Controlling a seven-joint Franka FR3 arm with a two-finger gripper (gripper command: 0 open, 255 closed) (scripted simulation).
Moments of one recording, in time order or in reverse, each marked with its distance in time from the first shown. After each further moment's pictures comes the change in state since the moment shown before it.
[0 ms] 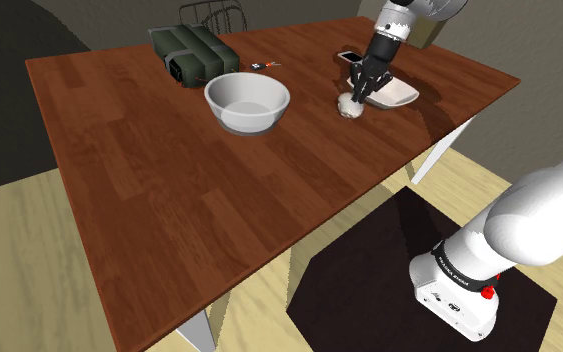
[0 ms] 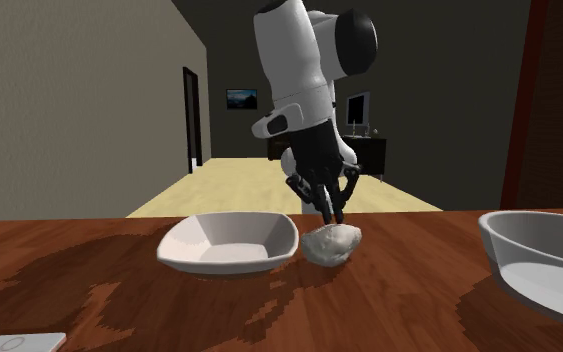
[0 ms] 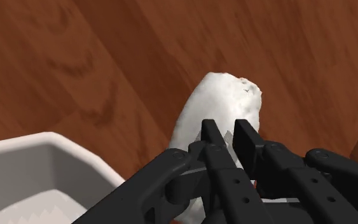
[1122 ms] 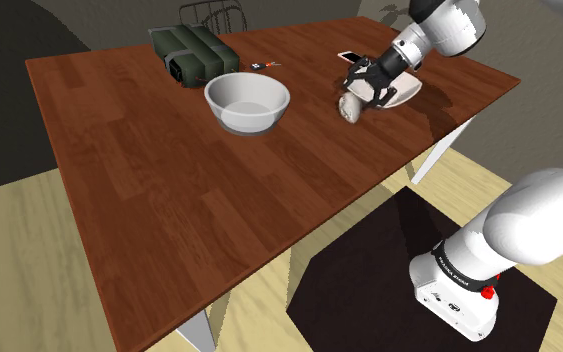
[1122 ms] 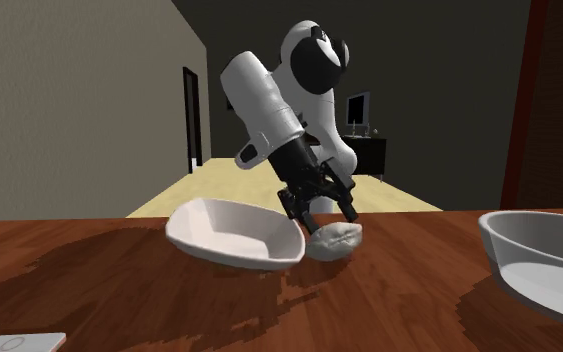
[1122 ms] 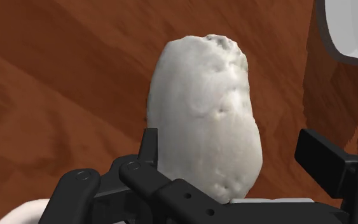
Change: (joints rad) arm -0.016 -0.092 -0.087 -0.237 0.387 0.293 -0.053
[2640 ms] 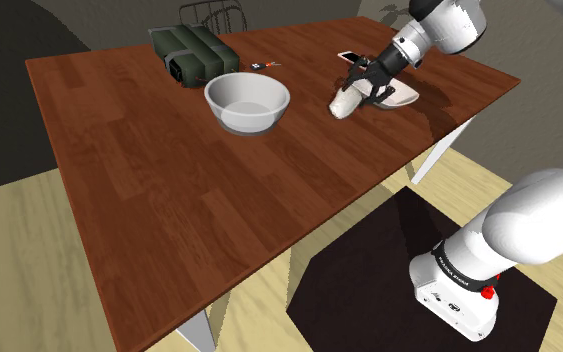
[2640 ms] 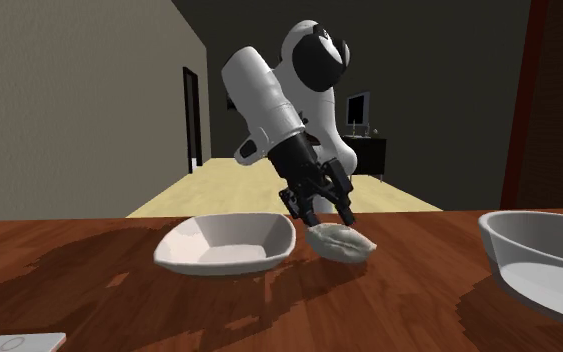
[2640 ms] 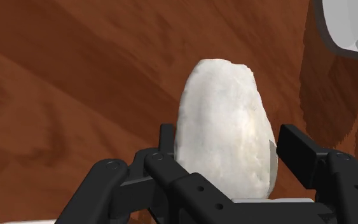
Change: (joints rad) arm -0.017 -0.002 0.022 0.011 -0.010 0.007 0.024
